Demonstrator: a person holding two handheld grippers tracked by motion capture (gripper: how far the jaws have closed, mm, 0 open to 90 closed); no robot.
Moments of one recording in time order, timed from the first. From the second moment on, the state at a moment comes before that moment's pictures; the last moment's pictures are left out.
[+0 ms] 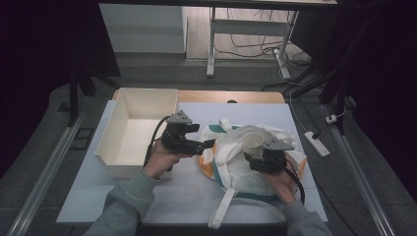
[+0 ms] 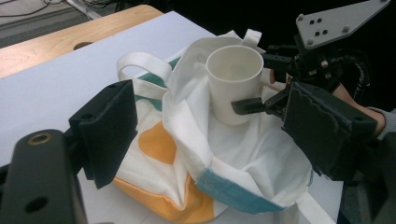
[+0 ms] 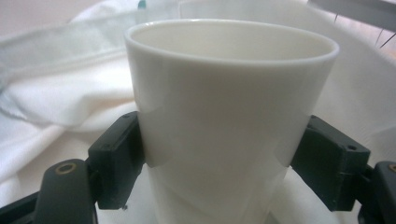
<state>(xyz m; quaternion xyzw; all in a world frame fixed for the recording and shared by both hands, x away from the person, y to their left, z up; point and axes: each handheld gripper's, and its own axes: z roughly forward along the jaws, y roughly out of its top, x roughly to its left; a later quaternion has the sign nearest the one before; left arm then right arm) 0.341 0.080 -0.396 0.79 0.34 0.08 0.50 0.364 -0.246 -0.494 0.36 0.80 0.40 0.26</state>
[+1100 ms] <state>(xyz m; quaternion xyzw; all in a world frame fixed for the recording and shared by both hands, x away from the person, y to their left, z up) 0.341 0.082 -0.397 0.80 0.34 0.08 0.50 0.361 -0.253 -0.495 0.37 0.81 0.38 0.24</state>
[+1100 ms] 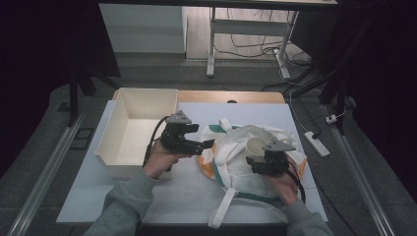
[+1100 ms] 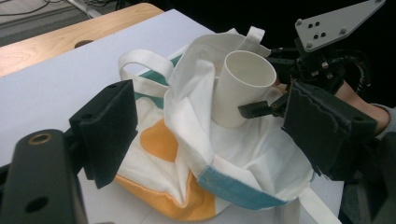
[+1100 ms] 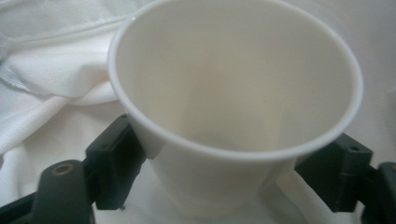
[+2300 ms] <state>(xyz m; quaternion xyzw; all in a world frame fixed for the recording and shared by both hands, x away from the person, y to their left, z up) 0.335 0.055 -0.410 0.83 0.31 0.10 0.45 0.319 -0.319 -0.457 0.39 0.79 0.42 0.24</state>
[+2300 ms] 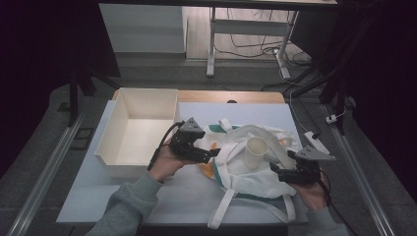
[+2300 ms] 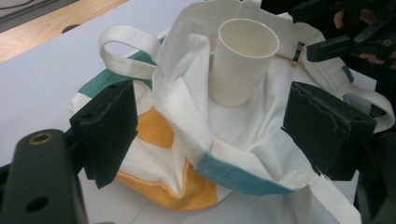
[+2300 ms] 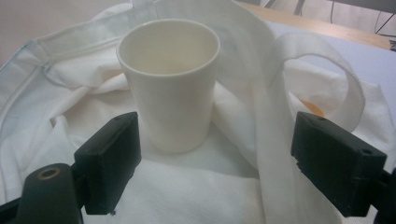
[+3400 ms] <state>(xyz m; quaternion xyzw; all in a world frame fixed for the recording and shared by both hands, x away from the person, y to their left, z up) 0.349 0.001 -0.474 0.85 0.36 0.15 0.34 0.320 -0.329 -0.455 0.39 0.79 0.40 0.25</state>
